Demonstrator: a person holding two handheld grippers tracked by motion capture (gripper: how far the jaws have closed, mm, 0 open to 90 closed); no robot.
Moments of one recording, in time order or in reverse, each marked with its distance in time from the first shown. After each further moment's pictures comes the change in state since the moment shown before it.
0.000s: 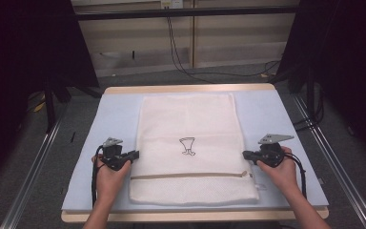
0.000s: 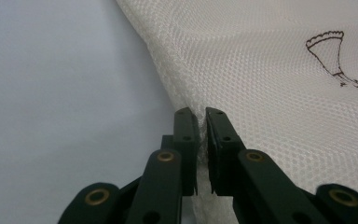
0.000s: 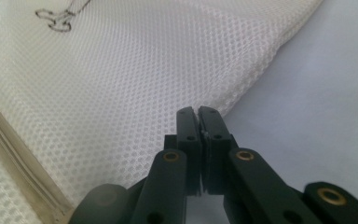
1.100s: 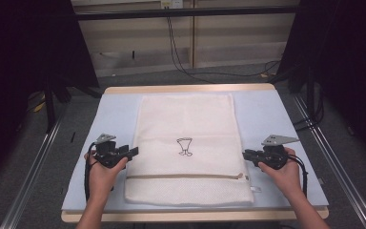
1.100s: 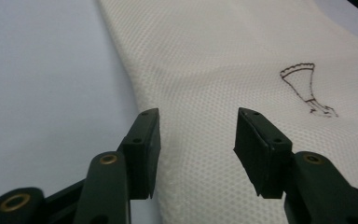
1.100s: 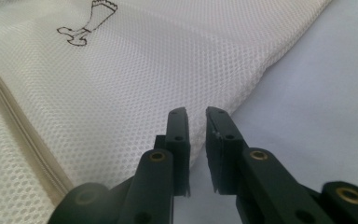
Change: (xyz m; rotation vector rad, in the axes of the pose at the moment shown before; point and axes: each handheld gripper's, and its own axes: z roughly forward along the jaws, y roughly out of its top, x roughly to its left) left arm -0.003 0.013 -0.022 -0.056 -0.030 -0.003; right arm 0.008 -0.001 -0.014 -0.064 0.023 -0.011
